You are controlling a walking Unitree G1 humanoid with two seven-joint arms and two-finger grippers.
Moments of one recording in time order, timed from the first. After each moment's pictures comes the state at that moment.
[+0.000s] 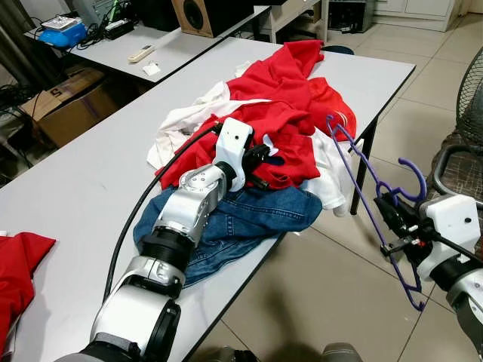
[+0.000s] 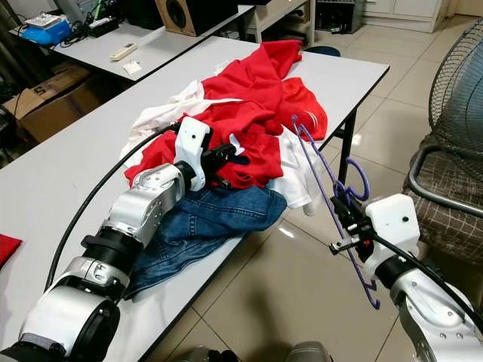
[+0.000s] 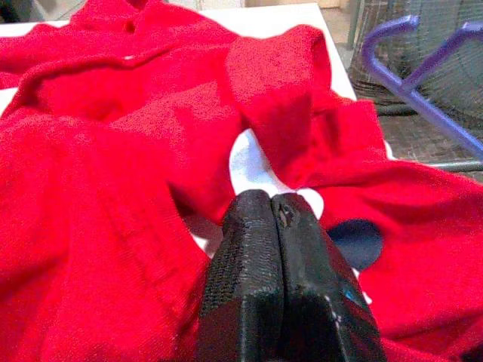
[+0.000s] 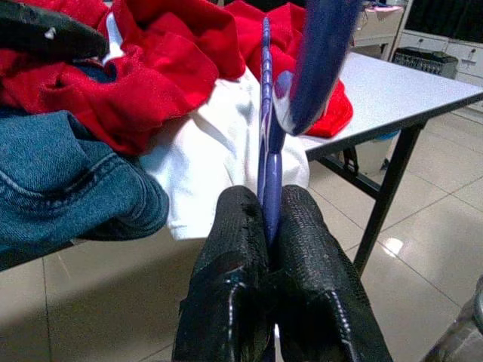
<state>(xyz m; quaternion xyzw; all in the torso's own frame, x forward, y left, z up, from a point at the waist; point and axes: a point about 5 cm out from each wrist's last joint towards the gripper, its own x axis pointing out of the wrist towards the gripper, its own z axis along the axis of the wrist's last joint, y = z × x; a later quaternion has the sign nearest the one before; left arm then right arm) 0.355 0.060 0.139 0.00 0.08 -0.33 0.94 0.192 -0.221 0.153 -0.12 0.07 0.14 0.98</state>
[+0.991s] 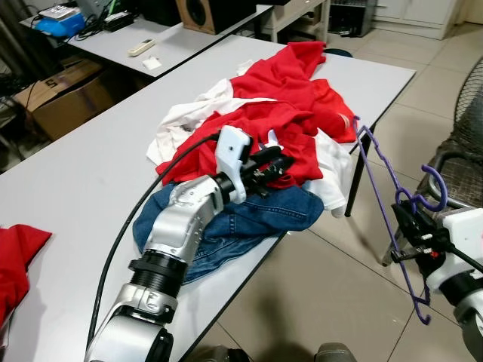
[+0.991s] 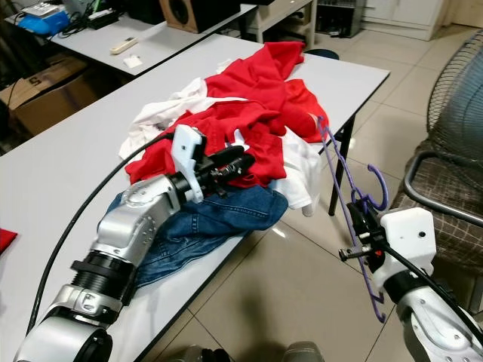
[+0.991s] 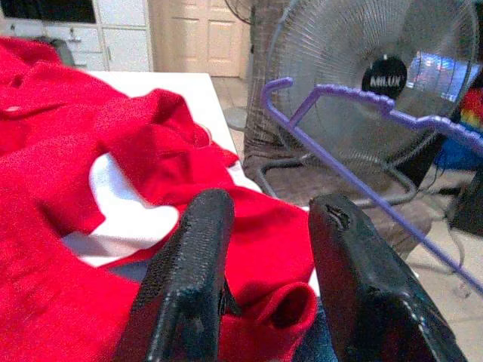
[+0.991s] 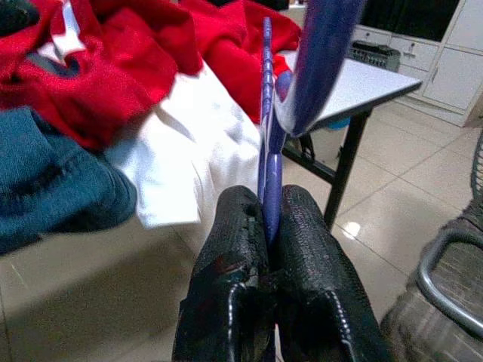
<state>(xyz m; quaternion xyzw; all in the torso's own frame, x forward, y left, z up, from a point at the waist) 0.324 0.054 0.143 -0.05 0.02 -0.45 0.89 0.174 -0.228 0.152 -0.12 0.07 0.07 0.99</state>
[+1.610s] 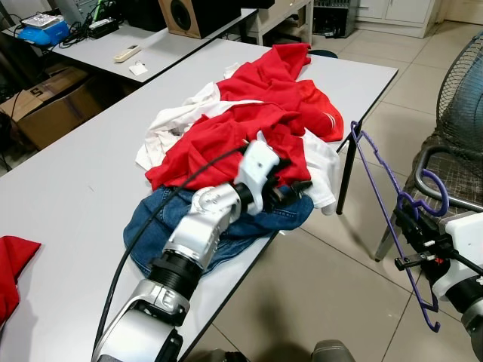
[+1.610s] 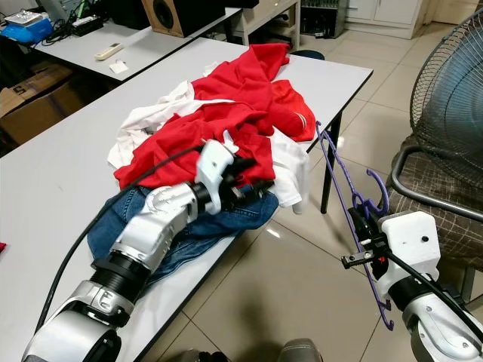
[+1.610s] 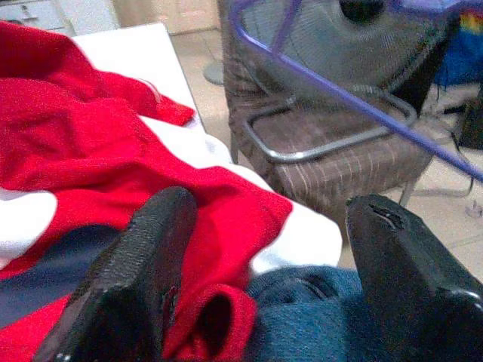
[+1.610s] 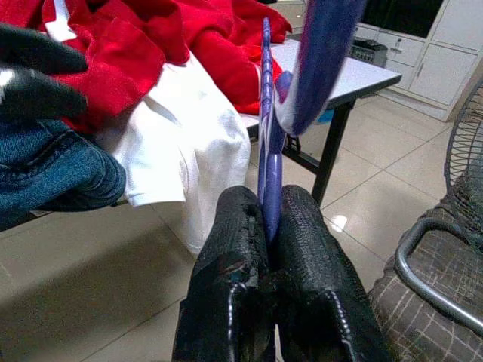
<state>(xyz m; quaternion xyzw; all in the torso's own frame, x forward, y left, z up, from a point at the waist) 0.320 0.028 0.123 0.05 0.05 -0.47 0.88 0.167 -0.226 0.157 -0.13 0.08 0.08 0.99</state>
